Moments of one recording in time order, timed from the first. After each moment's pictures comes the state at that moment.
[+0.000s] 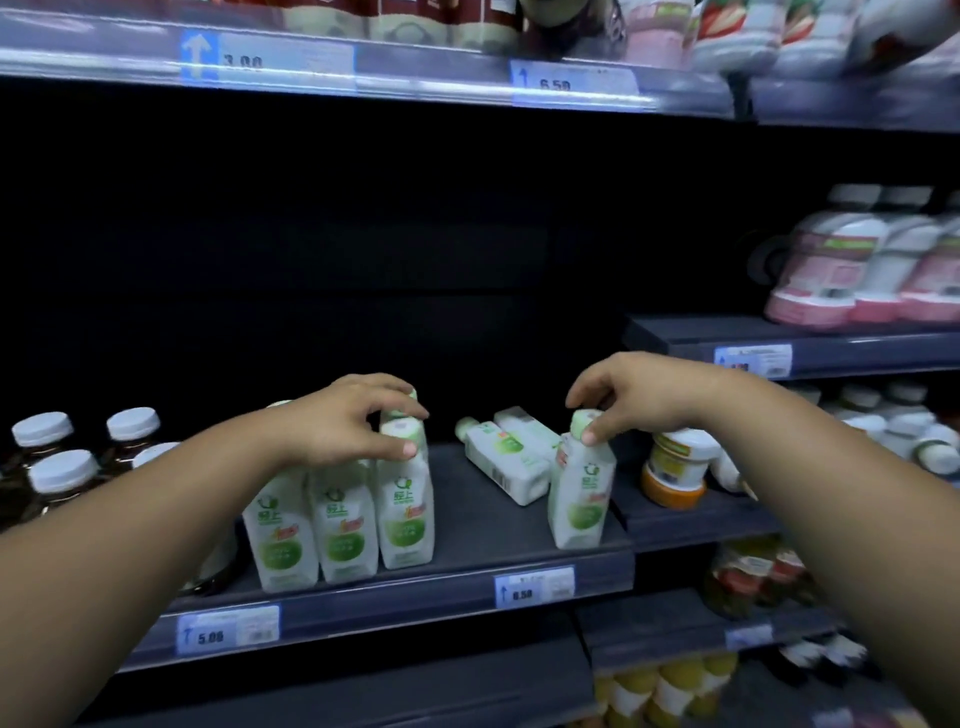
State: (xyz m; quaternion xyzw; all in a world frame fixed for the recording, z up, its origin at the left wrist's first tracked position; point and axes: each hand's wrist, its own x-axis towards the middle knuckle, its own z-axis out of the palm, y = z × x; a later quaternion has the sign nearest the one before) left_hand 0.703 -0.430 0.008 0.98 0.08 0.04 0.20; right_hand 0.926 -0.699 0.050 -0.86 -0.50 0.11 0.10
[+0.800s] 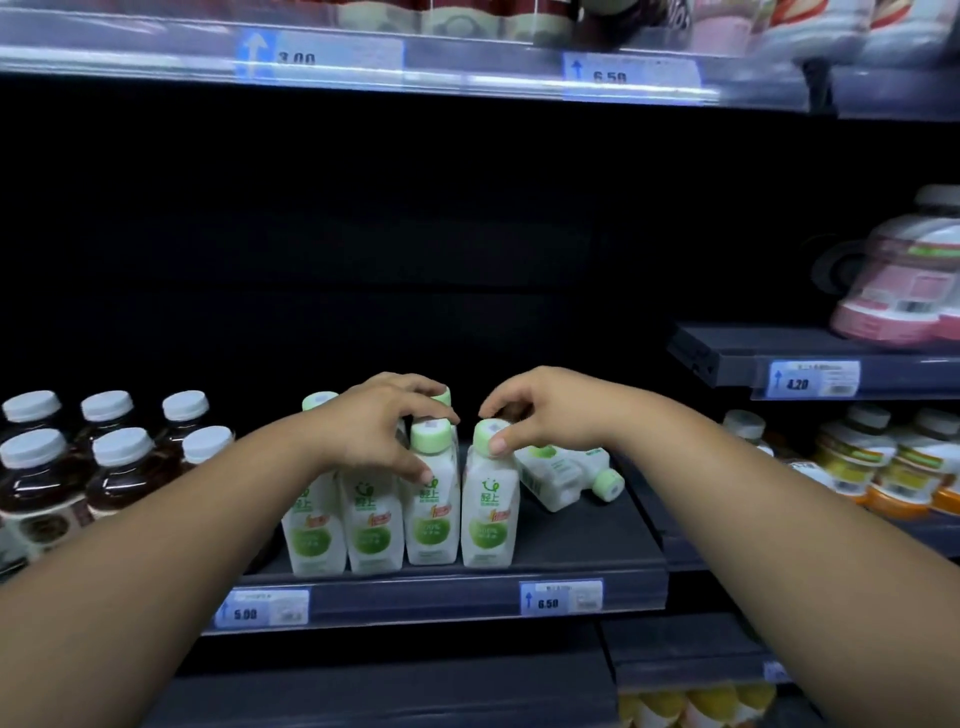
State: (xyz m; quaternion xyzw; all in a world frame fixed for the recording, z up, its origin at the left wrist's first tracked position) left_hand 0.701 -0.431 -0.002 0.98 0.11 0.06 0.13; right_hand 0.880 -0.615 0.024 -0.76 -0.58 0.19 0.21
